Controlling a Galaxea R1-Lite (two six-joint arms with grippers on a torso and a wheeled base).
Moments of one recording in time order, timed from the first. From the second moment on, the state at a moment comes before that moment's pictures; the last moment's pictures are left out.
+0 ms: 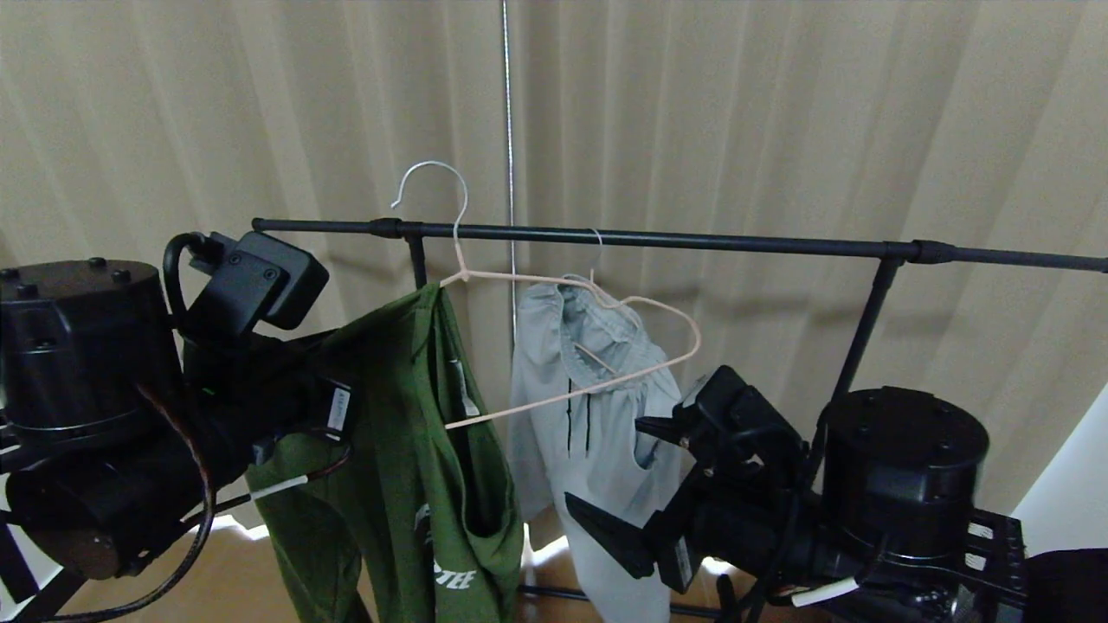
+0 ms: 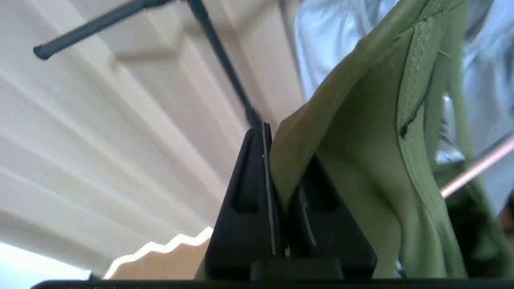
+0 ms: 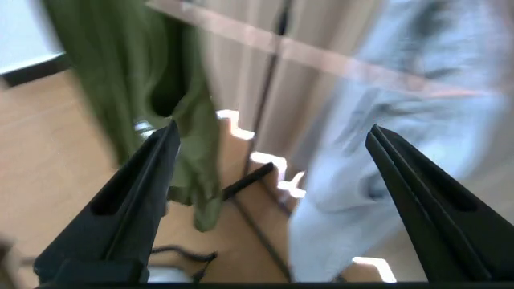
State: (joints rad) left arm -0.52 1.42 -0.63 -0.59 0.37 0.29; right arm 0.85 1.74 -0.55 -0.91 -0.05 -0.01
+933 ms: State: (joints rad) left arm -0.64 1.37 -0.65 -0.59 0.37 0.27; right arm 0.85 1.97 -0.63 -1.02 -0.13 -0.02
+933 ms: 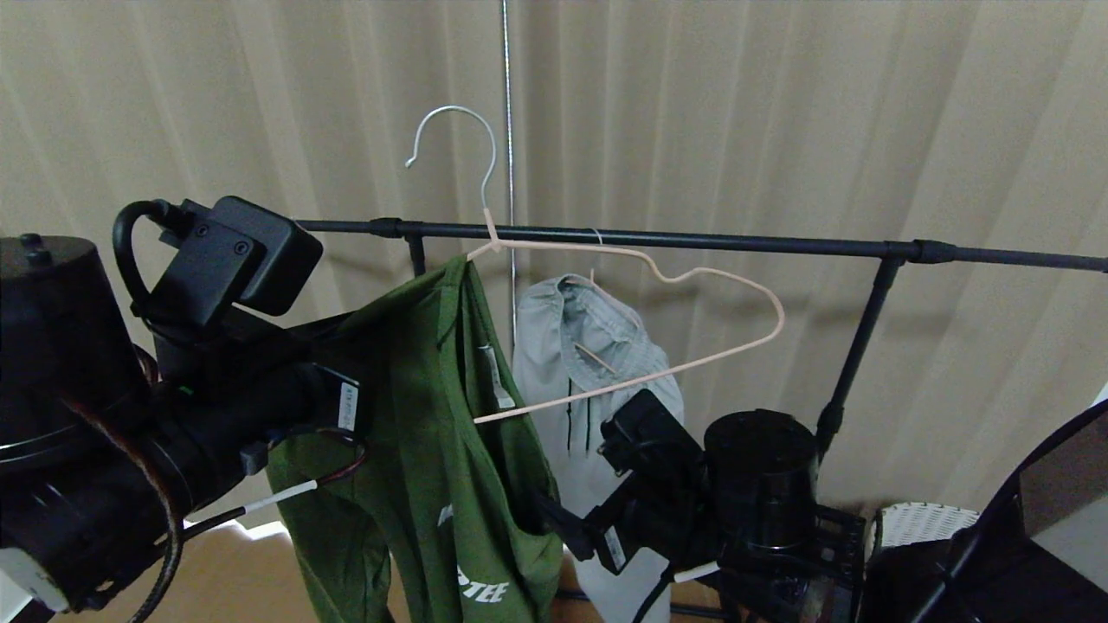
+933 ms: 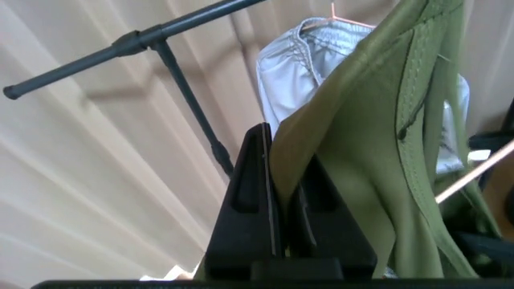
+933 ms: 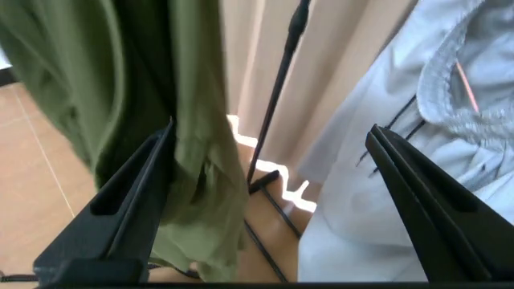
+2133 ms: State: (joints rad) left arm -0.49 1.33 -0.46 -0.59 0.36 0.55; right arm 0.47 1.76 -0.59 -1.01 -0.11 -0.09
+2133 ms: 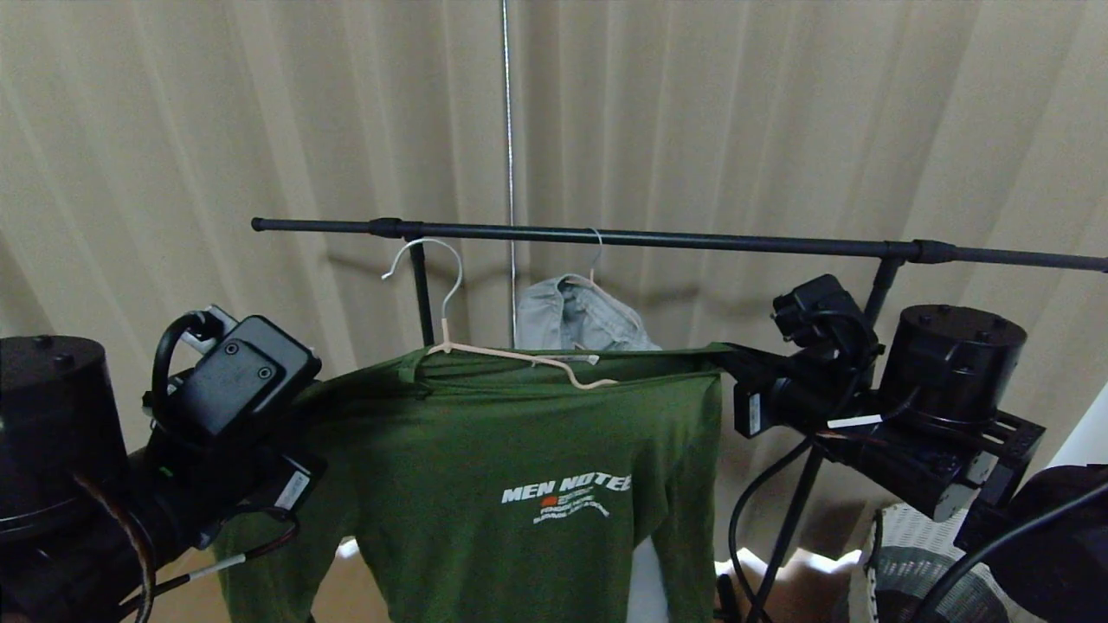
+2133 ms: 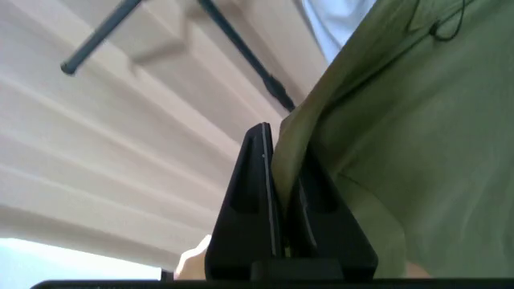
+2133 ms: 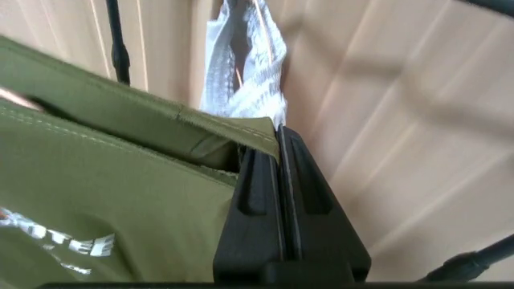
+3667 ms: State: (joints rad) left arm -0.51 1.46 -0.47 -0.80 0.41 0.41; right arm 0.75 1.65 -0.60 -0.88 -0.04 -0.24
